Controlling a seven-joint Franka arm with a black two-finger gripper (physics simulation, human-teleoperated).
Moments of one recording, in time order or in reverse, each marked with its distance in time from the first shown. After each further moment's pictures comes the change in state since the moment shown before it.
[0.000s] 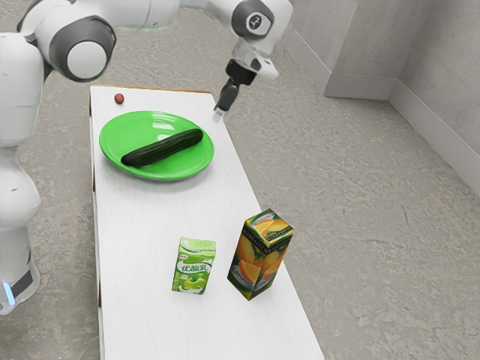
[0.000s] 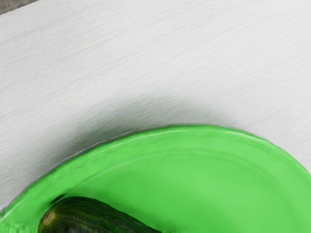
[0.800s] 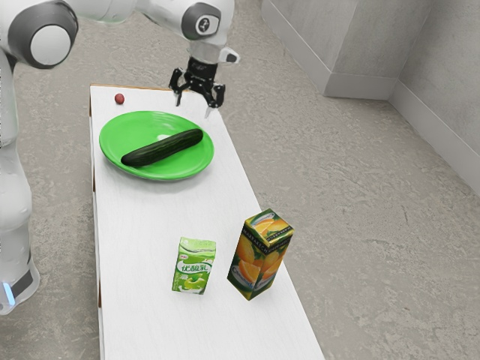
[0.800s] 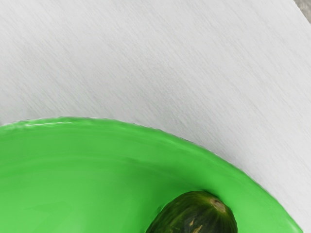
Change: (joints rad) arm -0.112 -0.269 0.390 -0.451 -0.052 0.422 -1.046
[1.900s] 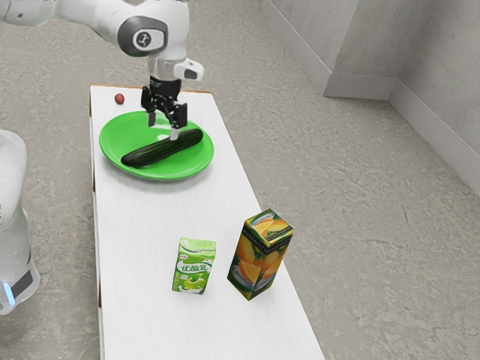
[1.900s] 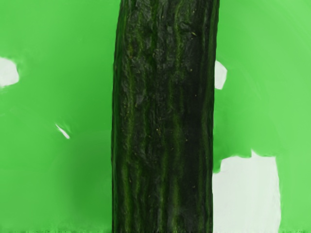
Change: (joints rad) arm -0.390 -0.489 0.231 -0.488 0.159 0.160 0.217
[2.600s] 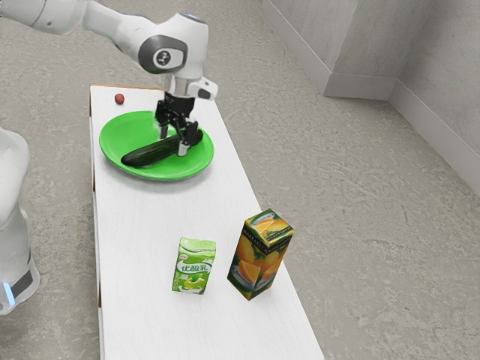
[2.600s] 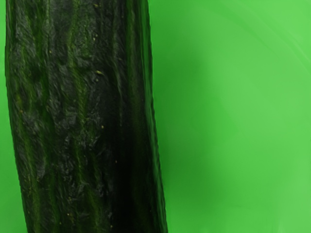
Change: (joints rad) arm -0.070 0.141 0.013 0.028 -0.022 0.050 0.077
